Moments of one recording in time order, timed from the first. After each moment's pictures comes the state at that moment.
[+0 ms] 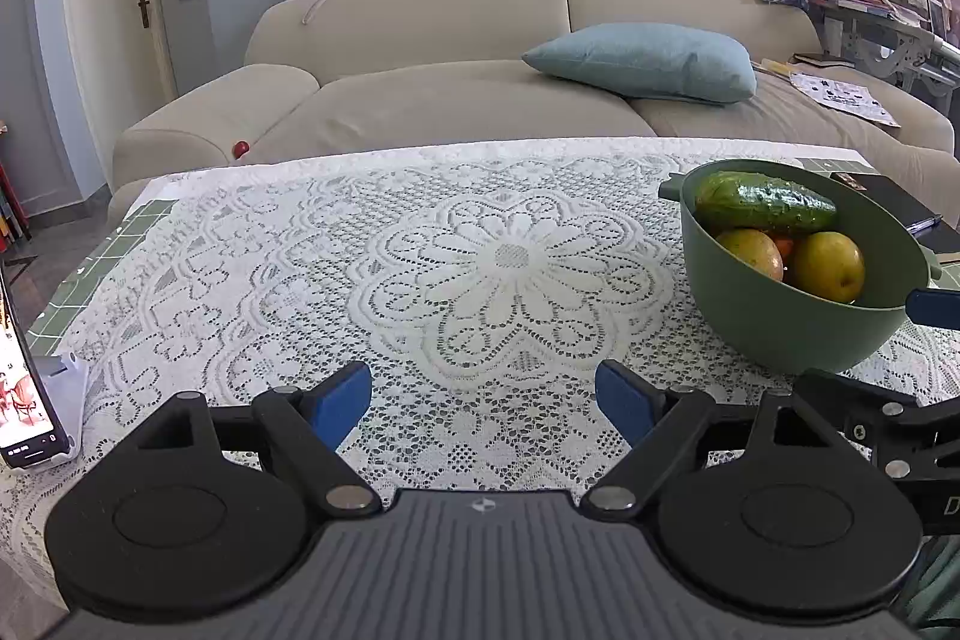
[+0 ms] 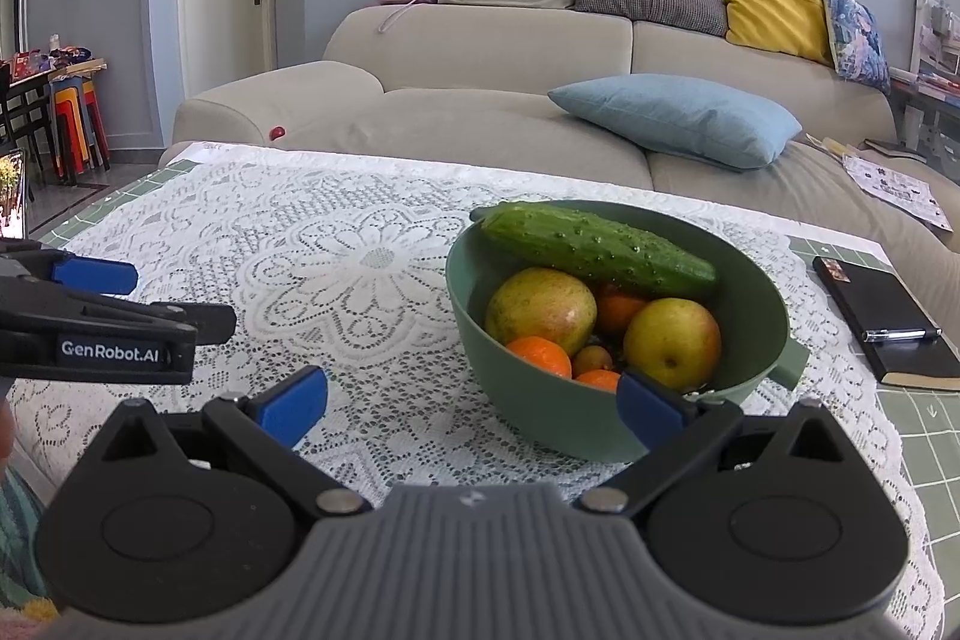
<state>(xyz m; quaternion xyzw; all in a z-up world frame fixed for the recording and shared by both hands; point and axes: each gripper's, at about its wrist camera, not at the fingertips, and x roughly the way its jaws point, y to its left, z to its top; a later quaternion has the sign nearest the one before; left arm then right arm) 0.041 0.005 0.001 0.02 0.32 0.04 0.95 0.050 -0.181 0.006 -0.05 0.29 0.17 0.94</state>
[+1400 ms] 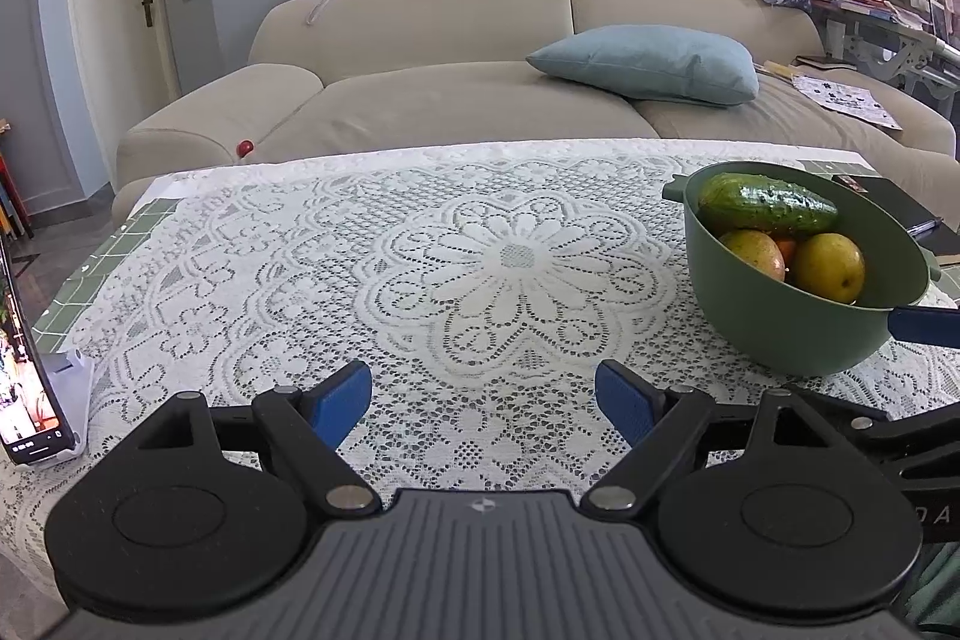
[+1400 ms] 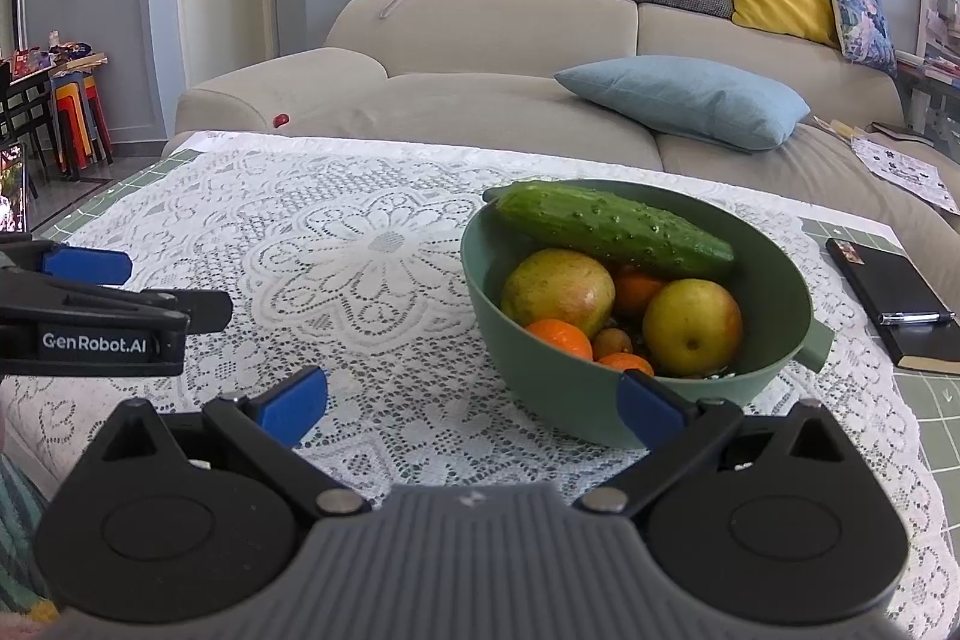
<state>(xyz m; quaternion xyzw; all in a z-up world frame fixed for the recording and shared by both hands) 0.038 0.007 0.004 0.02 0.32 0.04 0.95 0.055 -0.175 -0.001 -0.05 0.31 0.18 0.93</state>
